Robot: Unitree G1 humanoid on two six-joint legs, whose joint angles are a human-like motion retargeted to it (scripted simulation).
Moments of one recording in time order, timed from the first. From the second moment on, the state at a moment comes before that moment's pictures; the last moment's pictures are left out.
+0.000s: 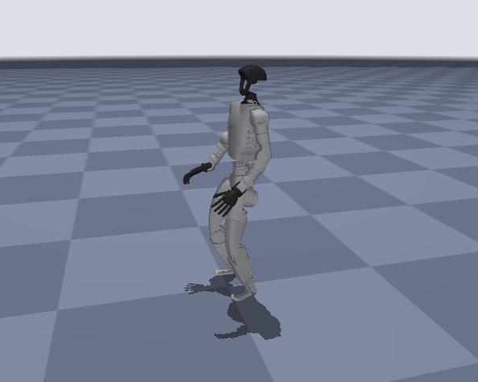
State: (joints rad) left arm 0.24 0.25 -0.25 0.77 0.12 -0.21 0.47; right arm -0.01 -0.26 0.37 1.07 -0.46 -0.12 -0.54; waist 0.07 -0.11 -0.17; left_leg -0.22 0.03 0.32 0.57 -0.83 0.03; right_leg -0.33 -0.25 -0.14 0.70 -0.83 0.13
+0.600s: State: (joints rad) left arm -0.34 0.37 -0.76 -0.28 -0.31 -0.37 0.36; right arm -0.02 -0.29 0.56 1.00 -0.43 -0.12 -0.49; waist -0.05 -0.06 -0.29; left_leg -0.28 0.09 0.36 0.55 -0.79 0.02; right_leg -0.41 -0.16 -0.10 0.64 -0.79 0.11
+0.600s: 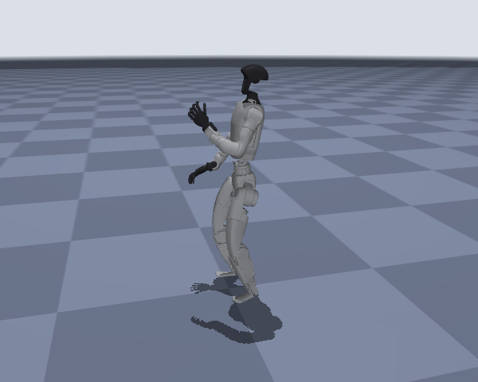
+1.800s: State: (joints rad) left arm 0.17 0.50 -0.28 -0.05 0.35 -0.32 0.44; right arm 0.03 -0.26 0.39 1.02 -0.49 -0.14 -0.58; waist 0.07 -0.10 -0.24; left_leg -0.33 0.11 0.28 0.65 -0.83 0.01; right_leg -0.35 -0.16 -0.16 0.60 -0.79 0.08
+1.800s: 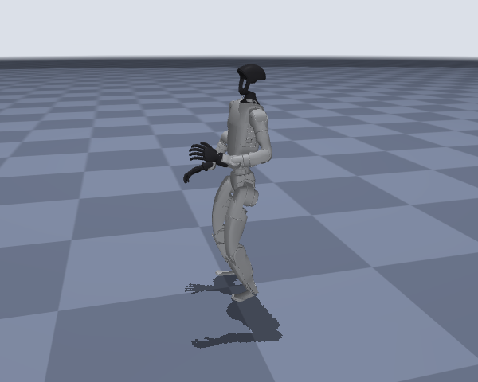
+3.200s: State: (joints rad) left arm 0.04 0.29 -0.33 0.58 0.32 -0.19 0.29; right arm -0.03 -0.31 0.30 1.00 -0.36 -0.17 -0.50; waist 0.02 -0.12 -0.26; left_leg -0.34 0.00 0.36 0.59 -0.81 0.04; right_leg -0.46 -0.27 -0.12 0.68 -0.80 0.12
